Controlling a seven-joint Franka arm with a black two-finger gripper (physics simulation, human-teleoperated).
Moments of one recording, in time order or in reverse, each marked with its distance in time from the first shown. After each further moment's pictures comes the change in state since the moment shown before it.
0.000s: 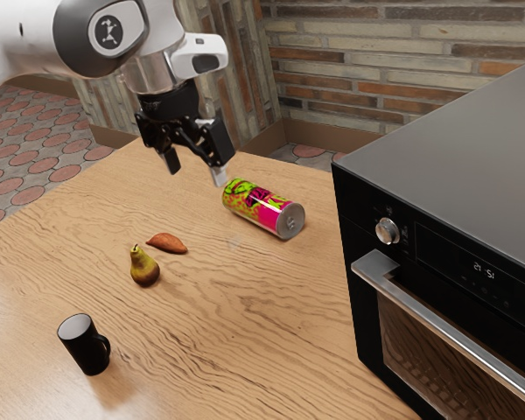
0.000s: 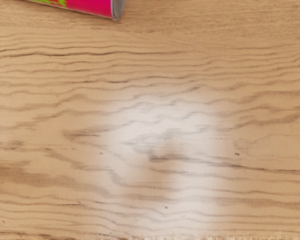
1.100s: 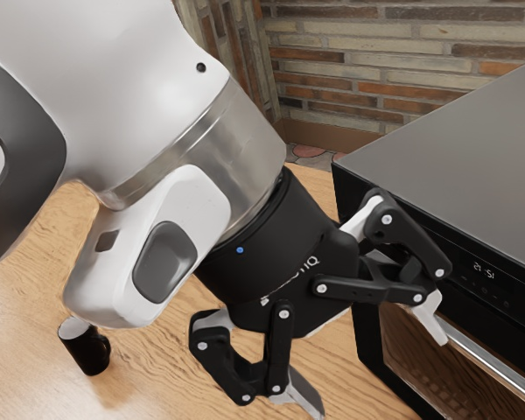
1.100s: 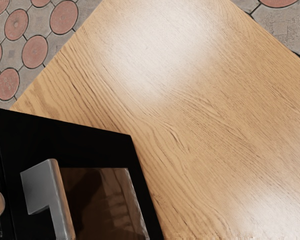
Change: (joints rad) arm -0.040 -0.503 -0.621 -0.441 -0.356 0.310 1.688
